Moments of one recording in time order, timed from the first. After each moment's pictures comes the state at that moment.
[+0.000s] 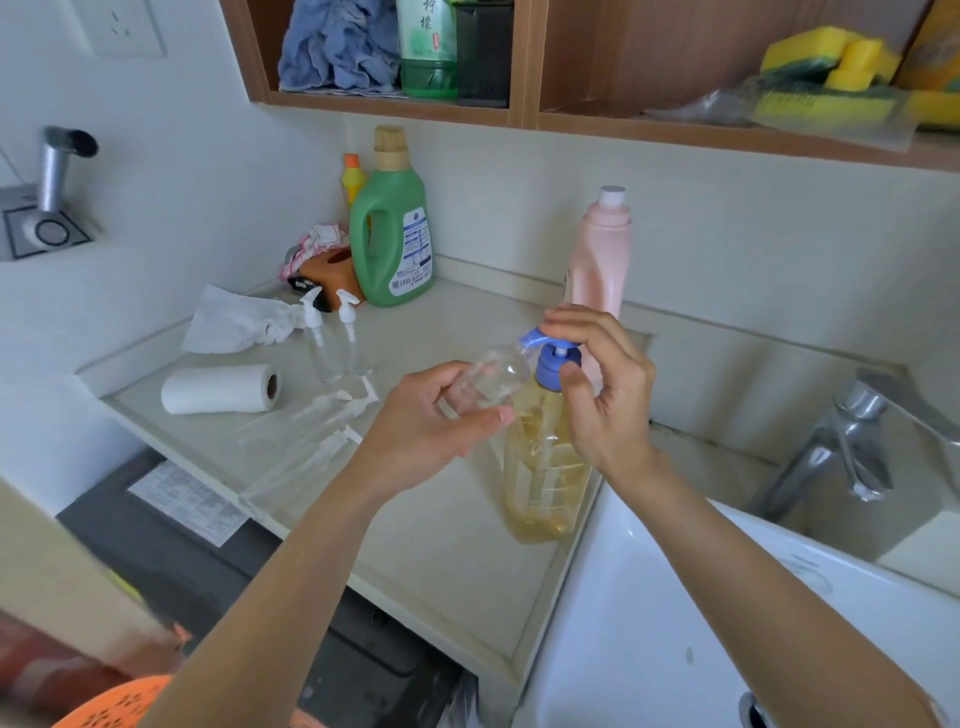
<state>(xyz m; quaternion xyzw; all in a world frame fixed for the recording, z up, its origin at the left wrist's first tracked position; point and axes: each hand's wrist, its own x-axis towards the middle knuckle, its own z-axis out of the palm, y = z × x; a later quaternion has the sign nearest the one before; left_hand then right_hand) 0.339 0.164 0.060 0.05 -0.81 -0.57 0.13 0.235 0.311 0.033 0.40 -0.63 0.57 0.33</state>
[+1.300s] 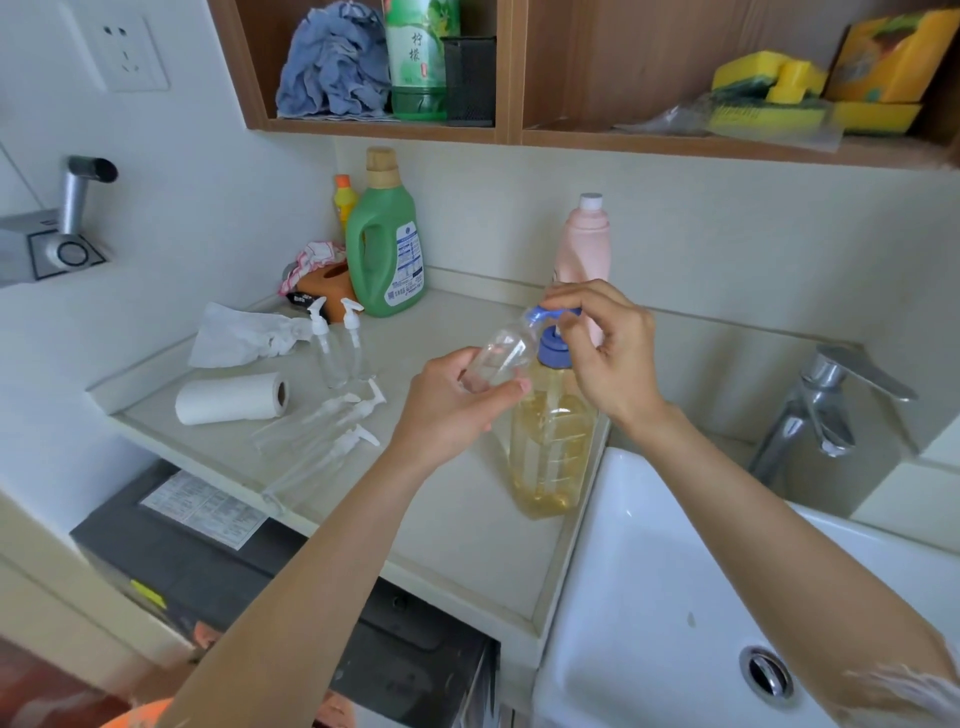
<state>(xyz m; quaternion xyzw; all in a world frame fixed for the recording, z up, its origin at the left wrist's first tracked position) 0.340 0.169 0.053 0.05 -0.80 -0.57 0.16 0.247 0.315 0.058 0.36 -0.69 0.53 0.34</state>
